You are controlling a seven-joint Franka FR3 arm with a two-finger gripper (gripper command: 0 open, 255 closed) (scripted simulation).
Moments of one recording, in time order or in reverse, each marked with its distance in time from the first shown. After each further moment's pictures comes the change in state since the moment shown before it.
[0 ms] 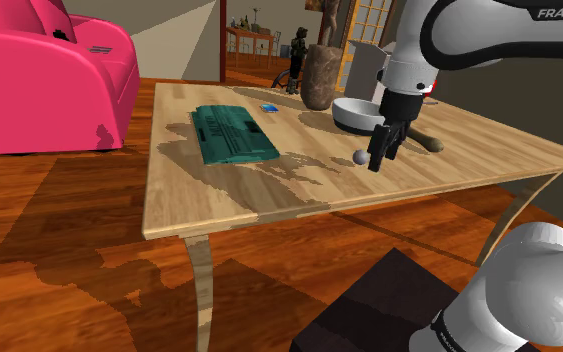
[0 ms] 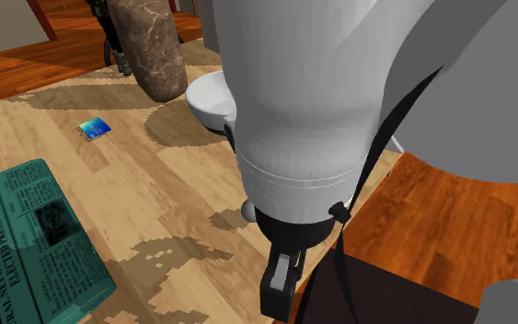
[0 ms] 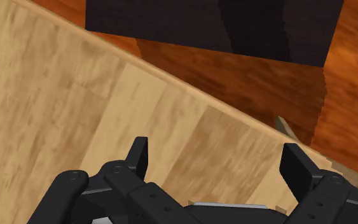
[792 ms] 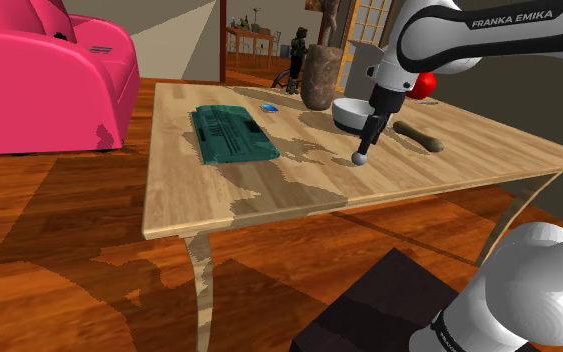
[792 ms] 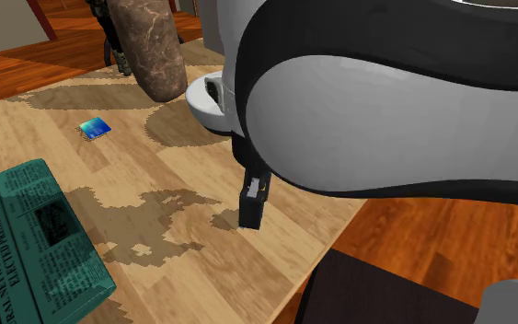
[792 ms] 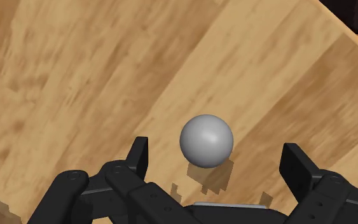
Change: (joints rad) arm -0.002 0.200 -0.179 0.087 -0.059 0.225 -0.289
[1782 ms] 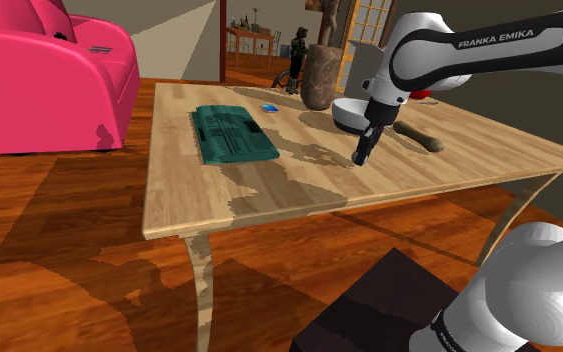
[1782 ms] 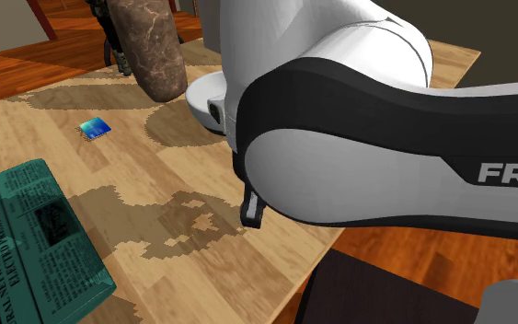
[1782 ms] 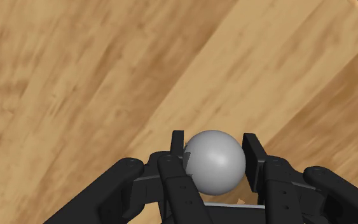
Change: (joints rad) arm -0.001 0.019 -0.011 -0.068 -0.004 0.091 -0.010
